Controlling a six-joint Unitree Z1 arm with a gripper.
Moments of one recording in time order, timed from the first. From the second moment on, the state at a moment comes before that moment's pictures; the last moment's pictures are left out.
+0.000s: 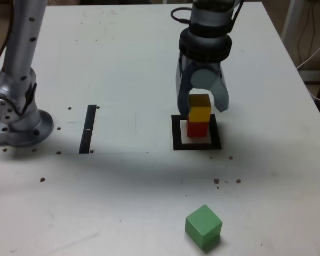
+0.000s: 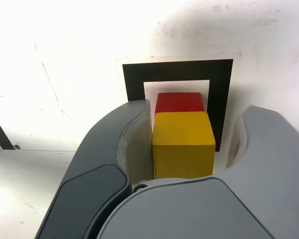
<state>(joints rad) -0.02 2.04 -1.60 1.23 0.02 0.00</state>
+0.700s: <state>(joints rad) -0.04 1.97 -1.56 1.28 0.02 -0.04</state>
